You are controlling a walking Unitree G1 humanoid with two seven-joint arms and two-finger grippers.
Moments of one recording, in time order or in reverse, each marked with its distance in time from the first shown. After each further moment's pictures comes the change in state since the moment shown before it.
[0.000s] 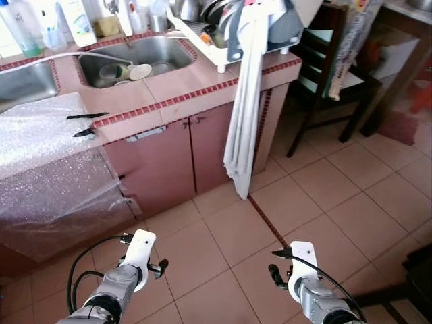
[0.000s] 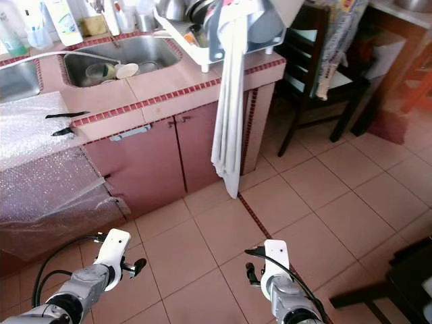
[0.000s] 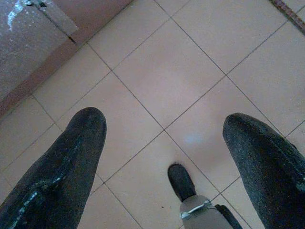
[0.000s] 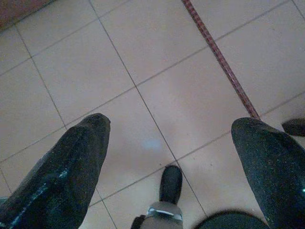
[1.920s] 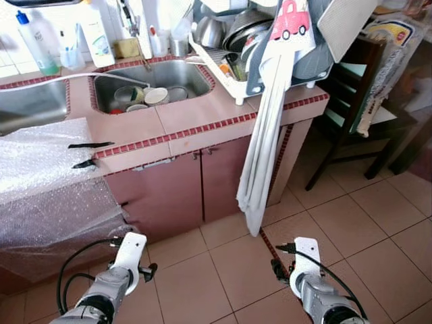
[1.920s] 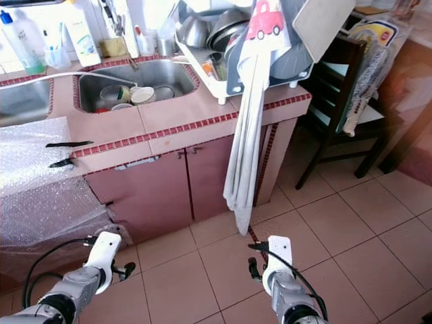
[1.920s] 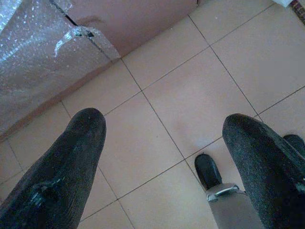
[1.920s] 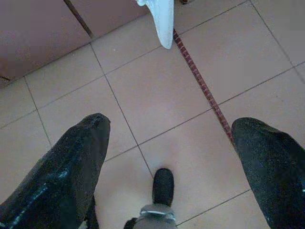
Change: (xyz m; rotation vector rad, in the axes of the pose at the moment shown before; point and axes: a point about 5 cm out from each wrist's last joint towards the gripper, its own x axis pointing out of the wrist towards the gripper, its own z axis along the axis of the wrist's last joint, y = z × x) left arm -0.003 0.016 -0.007 -0.013 0.064 0.069; right arm 0.001 -0.005 0.010 0.071 -0.028 -0.038
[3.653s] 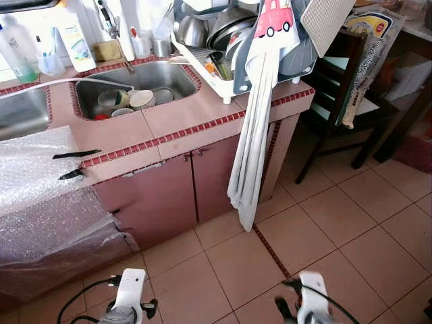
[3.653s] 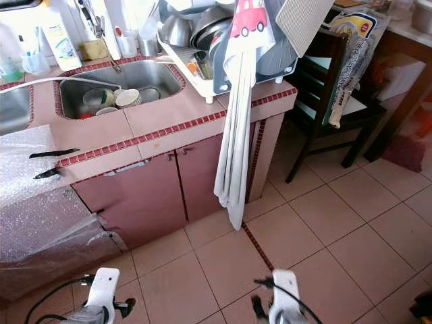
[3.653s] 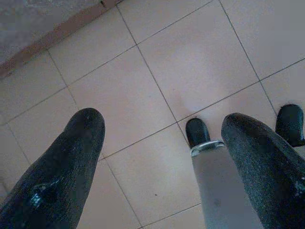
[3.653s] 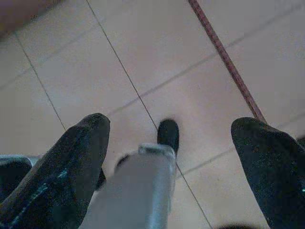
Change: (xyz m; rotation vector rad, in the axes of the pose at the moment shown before) left arm -0.007 -0.029 -0.067 -0.153 0.152 0.062; right arm -0.014 -0.016 -0.058 -0.026 0.140 0.051
